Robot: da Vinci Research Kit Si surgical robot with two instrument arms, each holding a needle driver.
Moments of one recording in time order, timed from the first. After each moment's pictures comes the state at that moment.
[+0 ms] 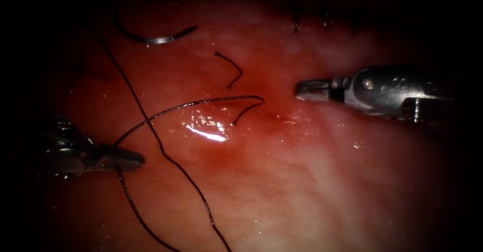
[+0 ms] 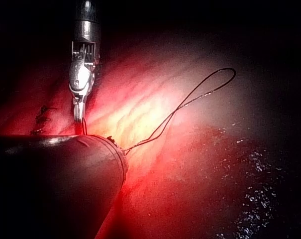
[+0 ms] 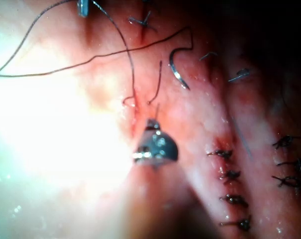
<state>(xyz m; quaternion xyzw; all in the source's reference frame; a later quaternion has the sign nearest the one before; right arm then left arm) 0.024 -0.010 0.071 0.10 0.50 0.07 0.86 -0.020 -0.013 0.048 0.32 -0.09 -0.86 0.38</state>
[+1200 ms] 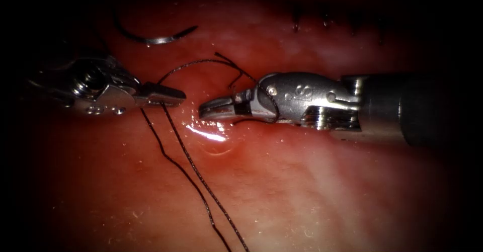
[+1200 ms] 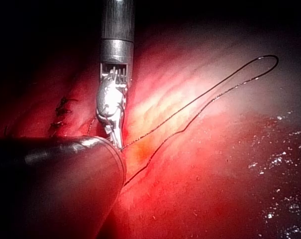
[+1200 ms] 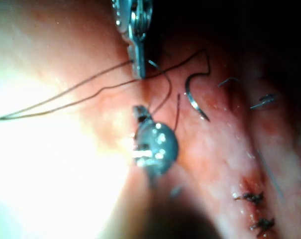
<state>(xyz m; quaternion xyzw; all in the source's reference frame) 0.036 -0.013 0.072 0.20 0.59 0.03 0.78 -0.021 -0.007 0.057 0.29 -0.17 -0.88 0.34</state>
